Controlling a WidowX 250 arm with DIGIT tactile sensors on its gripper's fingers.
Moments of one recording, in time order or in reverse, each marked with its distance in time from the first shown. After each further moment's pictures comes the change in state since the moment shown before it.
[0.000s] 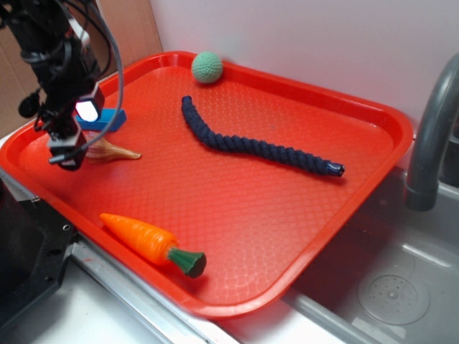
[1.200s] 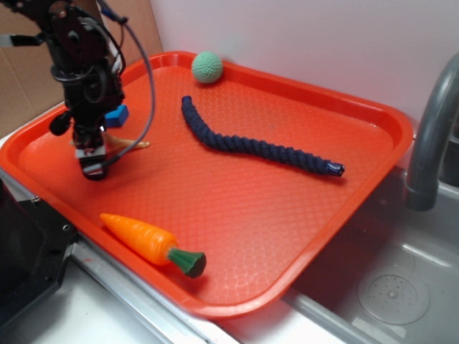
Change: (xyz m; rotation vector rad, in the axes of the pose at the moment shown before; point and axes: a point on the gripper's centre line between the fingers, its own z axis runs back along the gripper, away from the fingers) arm 0.015 -0.004 -0.007 0.029 0.162 0.342
